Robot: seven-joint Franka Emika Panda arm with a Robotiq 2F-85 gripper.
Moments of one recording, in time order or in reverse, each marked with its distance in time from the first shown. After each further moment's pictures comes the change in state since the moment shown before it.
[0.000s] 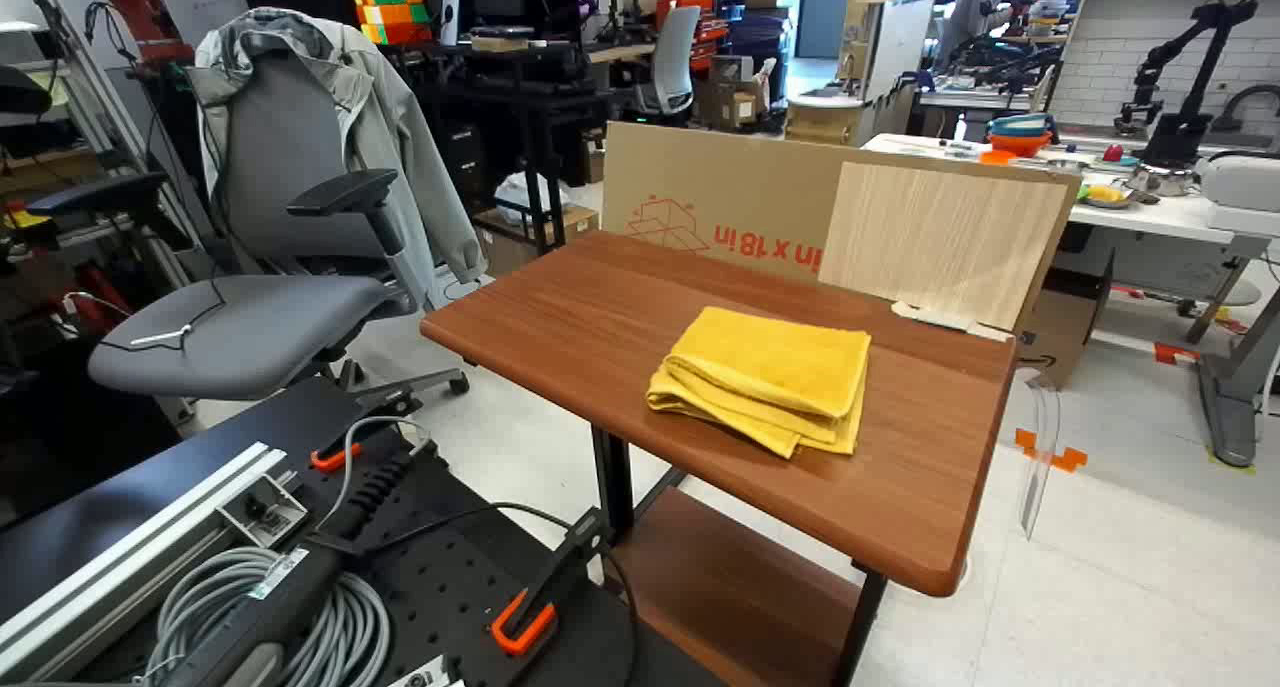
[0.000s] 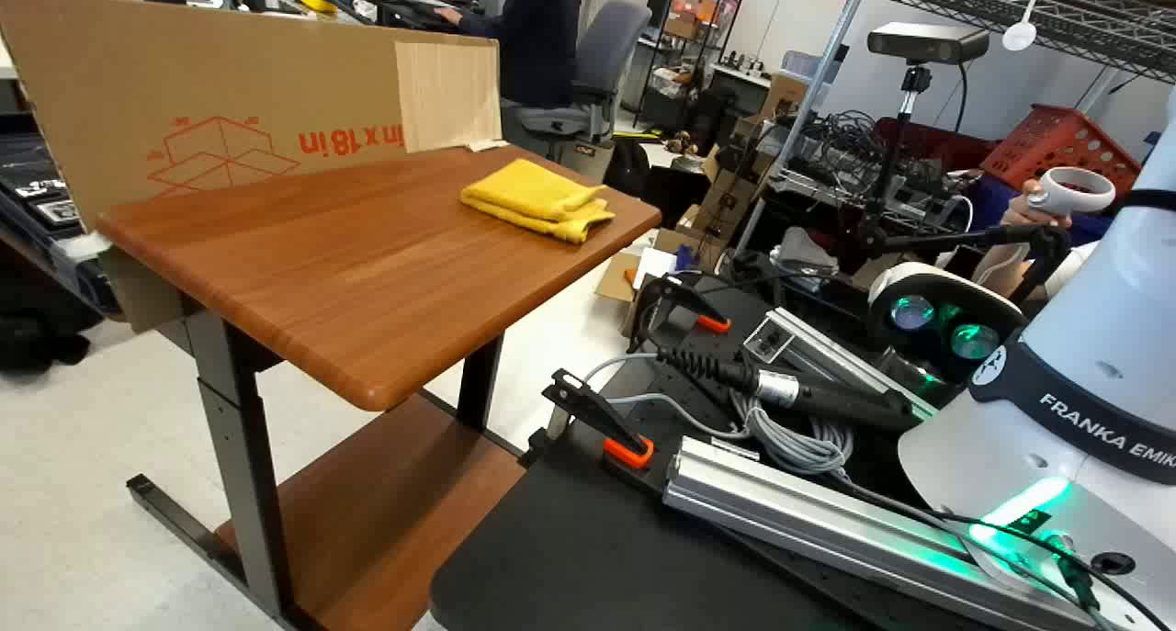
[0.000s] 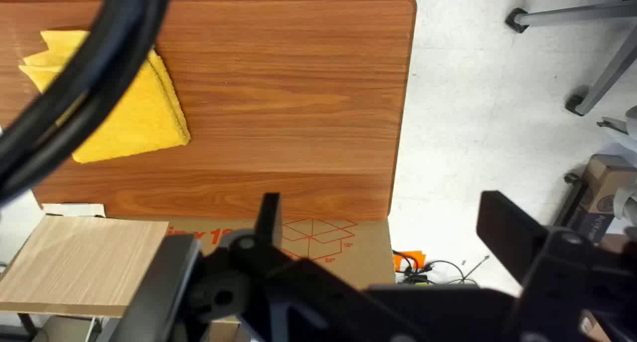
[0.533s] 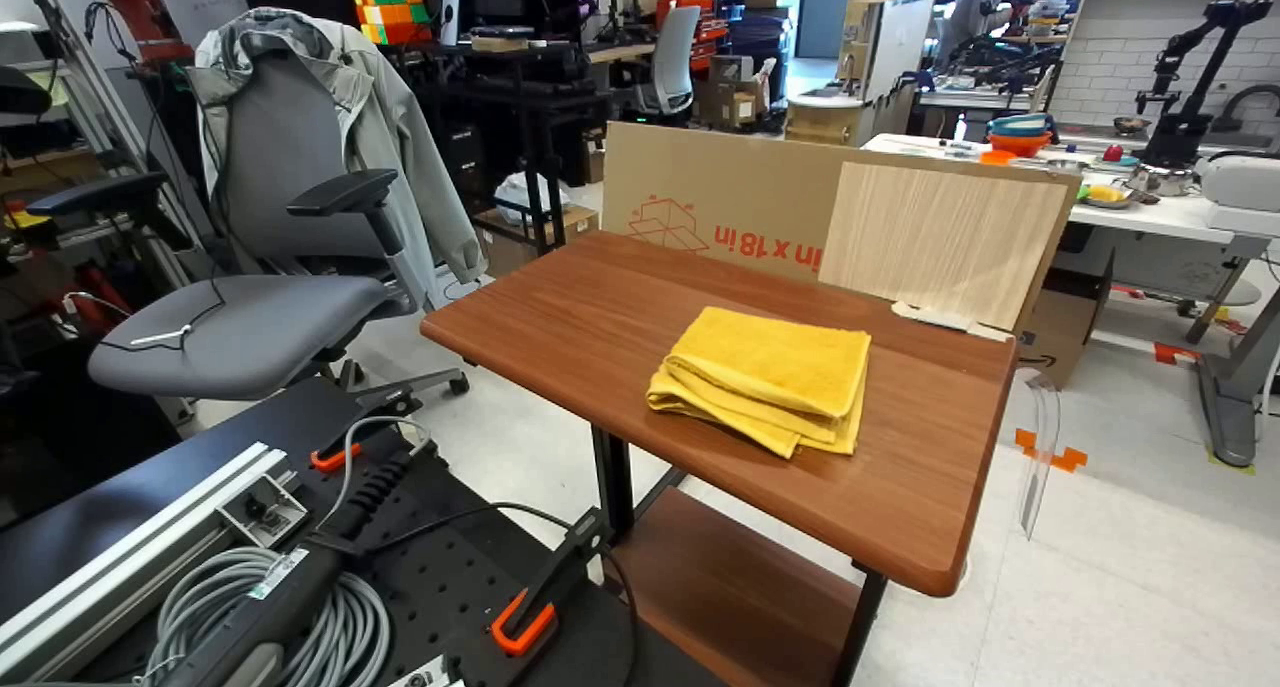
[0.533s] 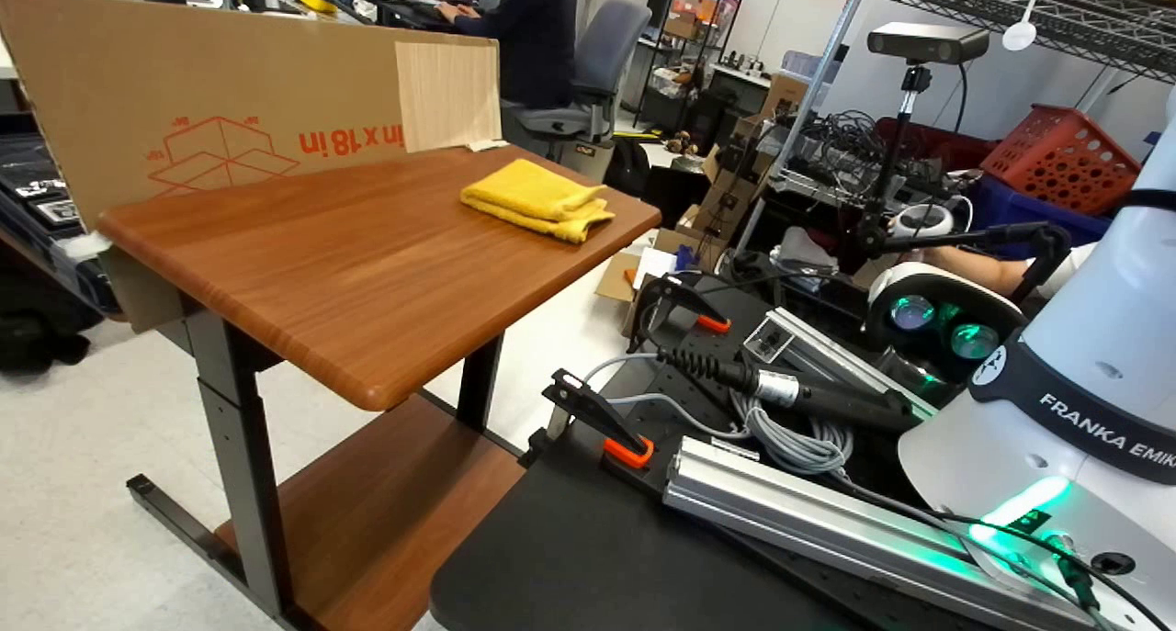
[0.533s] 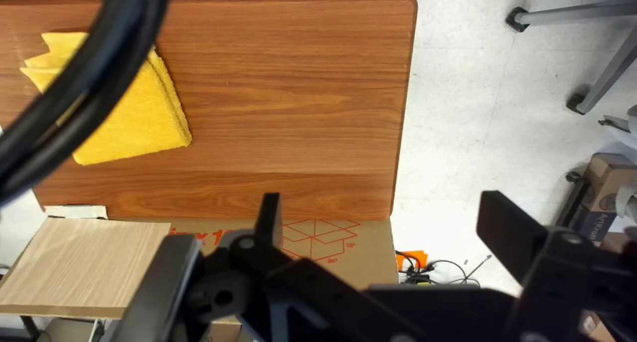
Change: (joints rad) arm 0.001 0.001 -0.007 0.000 0.000 0.000 0.003
